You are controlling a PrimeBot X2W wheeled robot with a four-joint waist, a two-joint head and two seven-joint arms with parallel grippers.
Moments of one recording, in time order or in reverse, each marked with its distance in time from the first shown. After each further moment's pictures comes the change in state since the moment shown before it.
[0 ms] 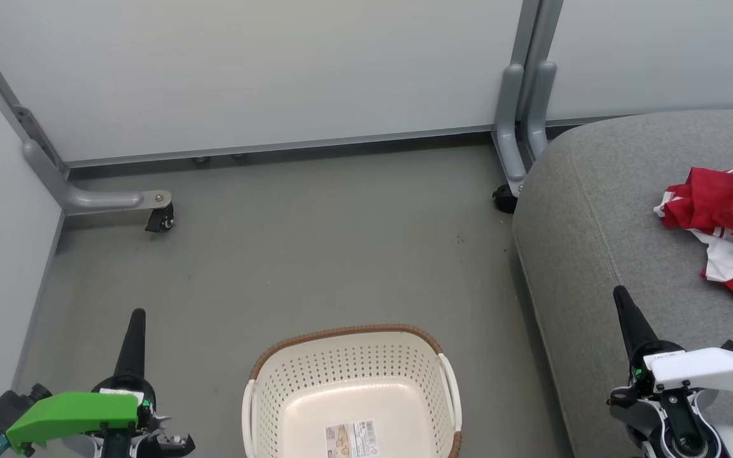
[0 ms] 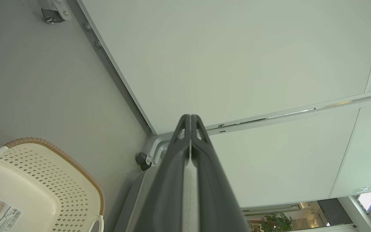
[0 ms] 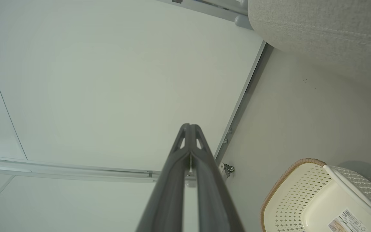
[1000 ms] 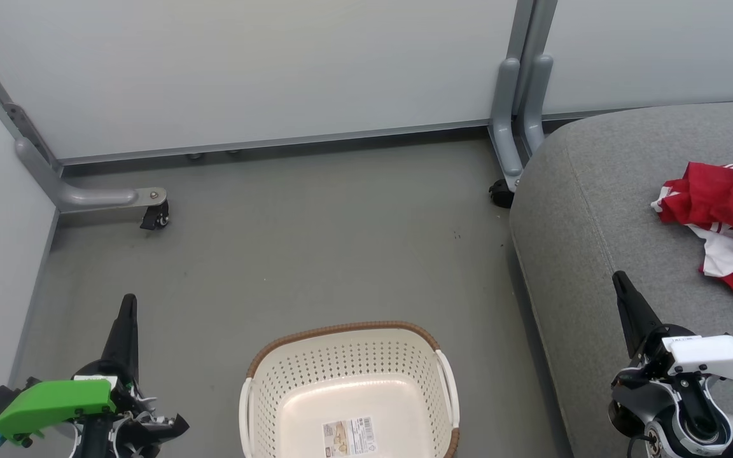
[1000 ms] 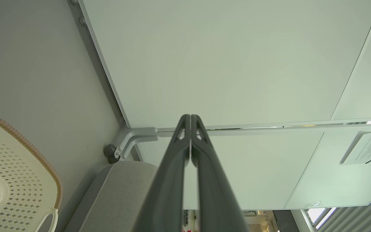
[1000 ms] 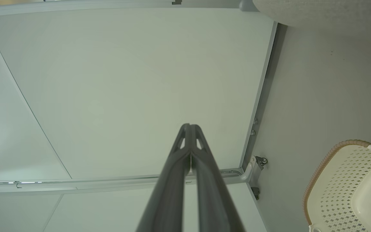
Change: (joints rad) left arm -0.050 -0.005 0.041 0.029 -0.204 0.000 0.062; right arm -0.046 0.002 -0.026 0.024 0.219 0.000 0.064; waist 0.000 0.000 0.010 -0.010
